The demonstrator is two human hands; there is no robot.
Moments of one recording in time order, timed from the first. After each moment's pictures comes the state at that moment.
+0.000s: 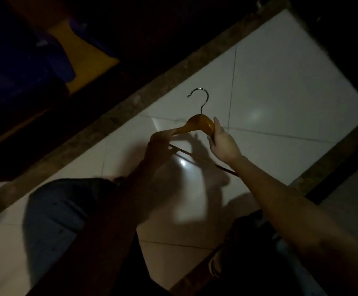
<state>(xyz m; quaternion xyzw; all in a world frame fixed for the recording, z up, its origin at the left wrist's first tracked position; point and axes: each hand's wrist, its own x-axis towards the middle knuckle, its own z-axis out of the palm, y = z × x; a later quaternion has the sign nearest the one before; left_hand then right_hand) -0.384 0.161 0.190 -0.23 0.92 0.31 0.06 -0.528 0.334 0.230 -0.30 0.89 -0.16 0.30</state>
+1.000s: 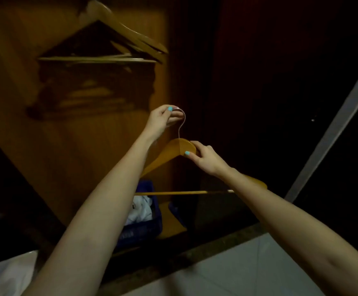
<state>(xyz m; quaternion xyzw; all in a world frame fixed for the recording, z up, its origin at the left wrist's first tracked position) -0.329 -0.072 1.054 -0.24 0.72 0.54 -0.38 -0.455 0.060 0.983 -0.59 0.72 -0.34 0.16</state>
